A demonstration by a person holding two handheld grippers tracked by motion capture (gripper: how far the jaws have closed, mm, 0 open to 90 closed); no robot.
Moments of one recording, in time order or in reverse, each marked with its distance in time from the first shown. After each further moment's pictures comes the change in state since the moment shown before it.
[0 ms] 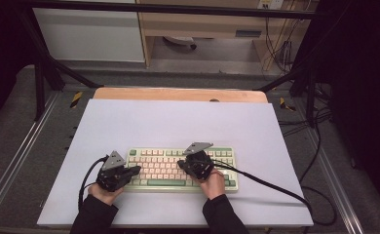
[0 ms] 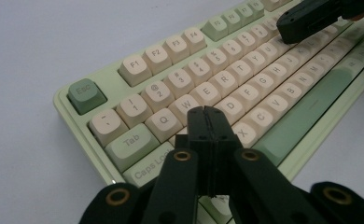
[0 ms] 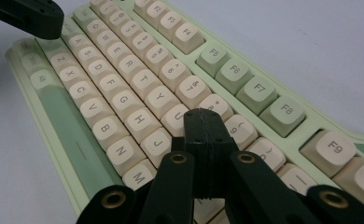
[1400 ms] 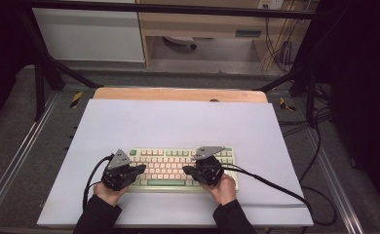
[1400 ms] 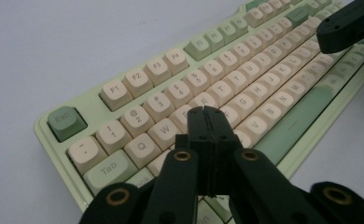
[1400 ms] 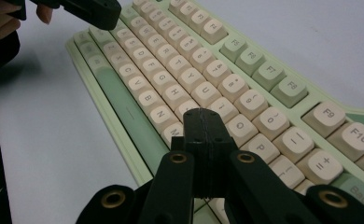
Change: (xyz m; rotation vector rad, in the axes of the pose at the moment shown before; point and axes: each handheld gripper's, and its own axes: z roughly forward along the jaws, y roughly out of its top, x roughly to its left) left arm -0.014 0.015 0.004 -0.012 -0.002 0.014; right arm 0.004 -0.009 -0.038 -0.014 0.085 -0.016
